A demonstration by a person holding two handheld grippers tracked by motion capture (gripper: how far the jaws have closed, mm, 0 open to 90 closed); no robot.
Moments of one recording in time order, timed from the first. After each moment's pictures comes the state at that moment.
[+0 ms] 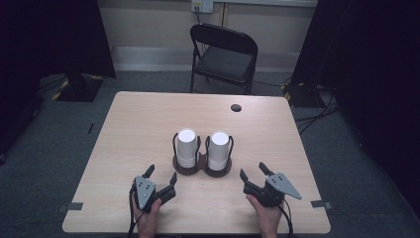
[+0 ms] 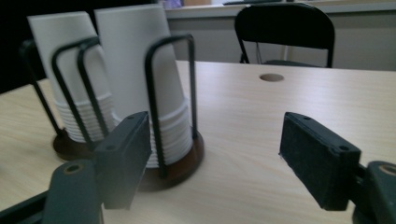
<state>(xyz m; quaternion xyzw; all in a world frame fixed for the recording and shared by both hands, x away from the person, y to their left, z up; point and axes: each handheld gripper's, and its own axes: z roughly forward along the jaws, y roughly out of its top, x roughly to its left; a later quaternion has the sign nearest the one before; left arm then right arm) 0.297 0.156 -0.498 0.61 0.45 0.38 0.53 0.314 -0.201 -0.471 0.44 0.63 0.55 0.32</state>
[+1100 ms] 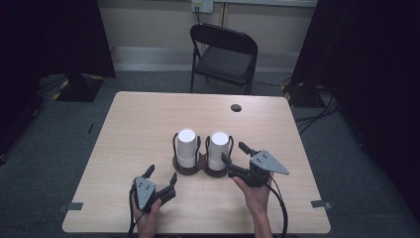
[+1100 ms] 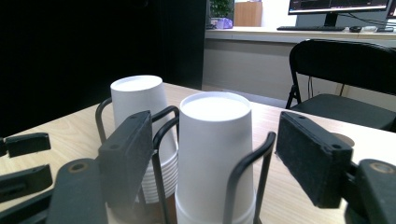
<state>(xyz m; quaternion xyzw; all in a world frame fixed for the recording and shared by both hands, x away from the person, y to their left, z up) 0.297 0.156 -0.498 0.61 0.45 0.38 0.54 0.351 -0.157 -0.416 0.35 0.67 0.59 0.29</state>
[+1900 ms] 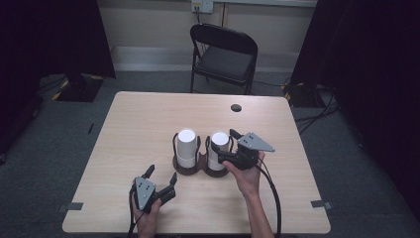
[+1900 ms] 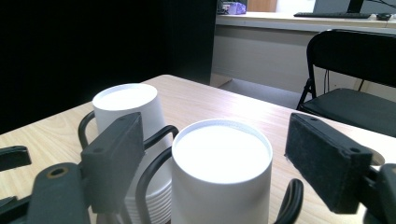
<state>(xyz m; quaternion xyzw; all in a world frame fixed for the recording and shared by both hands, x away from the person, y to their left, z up) 0.297 0.156 -0.499 0.61 0.44 0.38 0.54 0.395 -0.133 -0.405 0.34 0.70 0.57 0.27</state>
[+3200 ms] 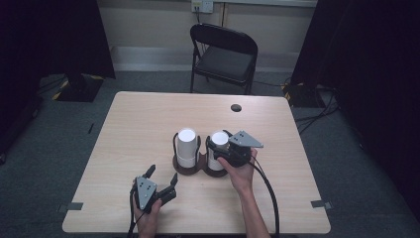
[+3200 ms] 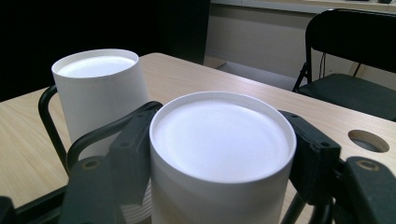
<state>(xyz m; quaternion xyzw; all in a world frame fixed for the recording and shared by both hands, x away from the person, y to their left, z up) 0.298 0.154 -0.498 0.62 0.44 0.38 0.53 0.414 -0.119 -0.425 0.35 0.72 0.54 0.27</state>
